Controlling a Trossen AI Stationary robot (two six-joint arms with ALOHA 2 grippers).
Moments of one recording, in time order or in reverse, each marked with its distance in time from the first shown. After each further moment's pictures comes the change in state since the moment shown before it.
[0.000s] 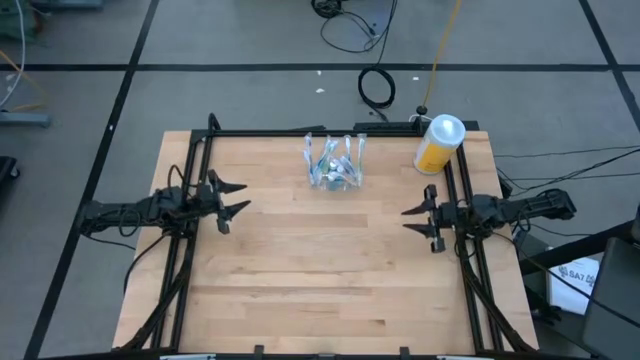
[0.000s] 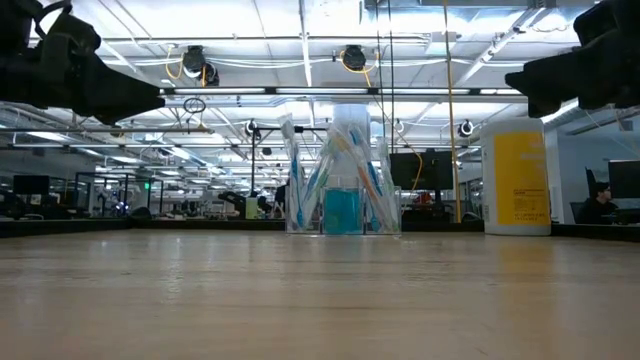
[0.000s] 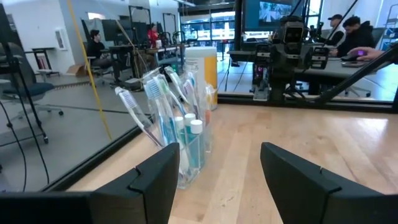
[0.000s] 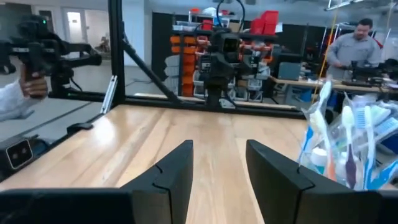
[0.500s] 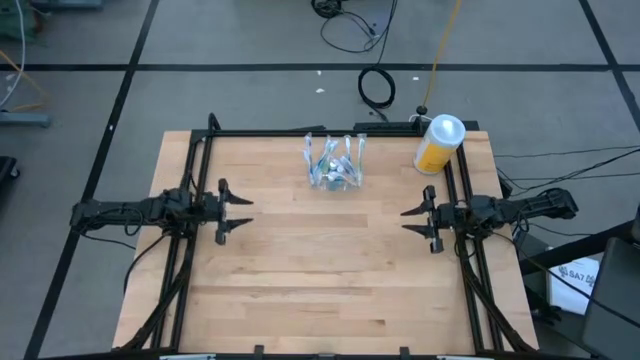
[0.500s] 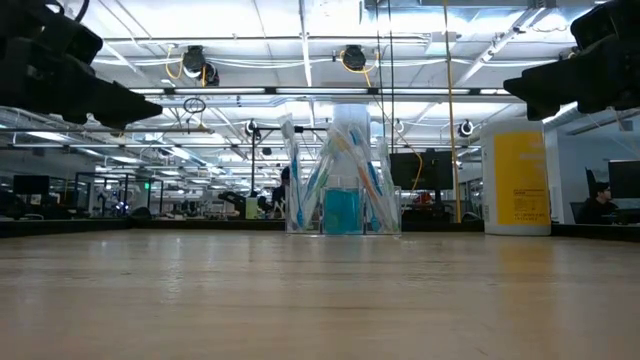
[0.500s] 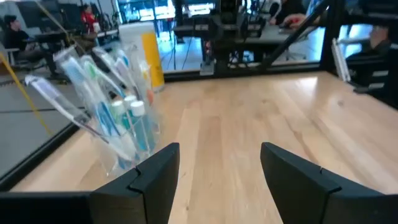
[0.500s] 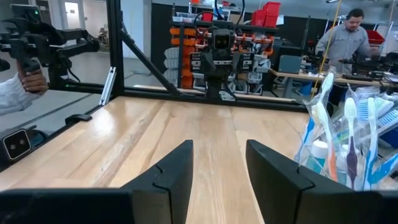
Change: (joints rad) left arm 0.000 0.082 0.000 -0.033 0.242 0.052; right arm 0.000 0.032 0.000 0.004 0.001 -0.008
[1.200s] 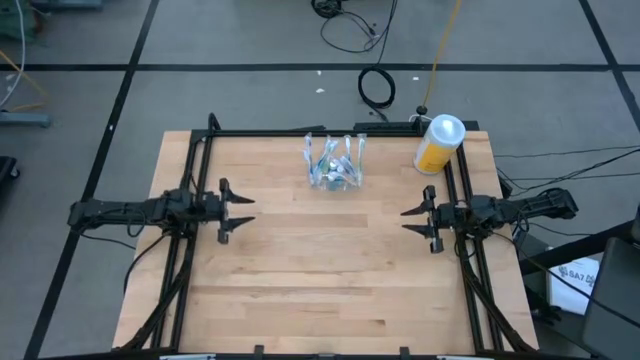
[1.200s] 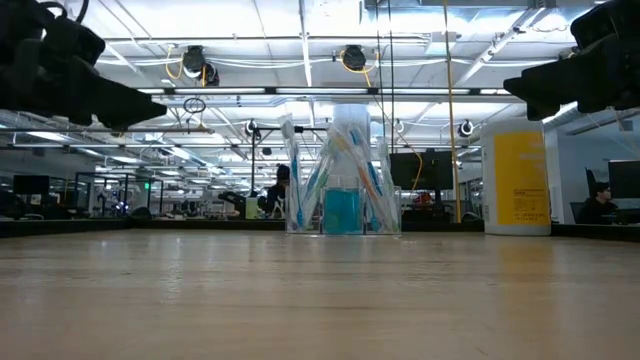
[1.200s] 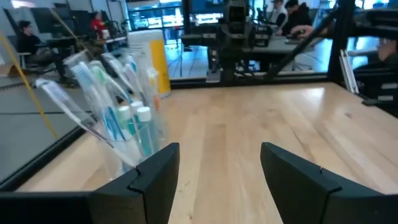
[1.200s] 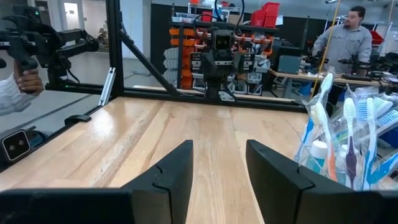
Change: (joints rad) left arm 0.000 0.028 -0.029 0.111 -0.027 -0.014; right arm 0.000 0.000 0.000 0.004 0.000 0.001
